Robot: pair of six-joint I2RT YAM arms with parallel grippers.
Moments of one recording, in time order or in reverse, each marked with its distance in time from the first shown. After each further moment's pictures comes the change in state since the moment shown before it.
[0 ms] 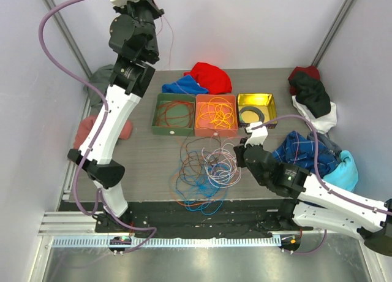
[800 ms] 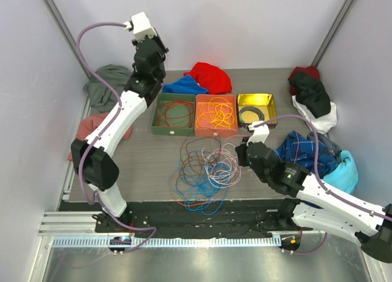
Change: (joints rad) left arm 0.102 -0.044 -0.532 0.116 -0.009 -0.116; right arm -0.110 -0.004 -0.046 0.023 -0.117 0.002
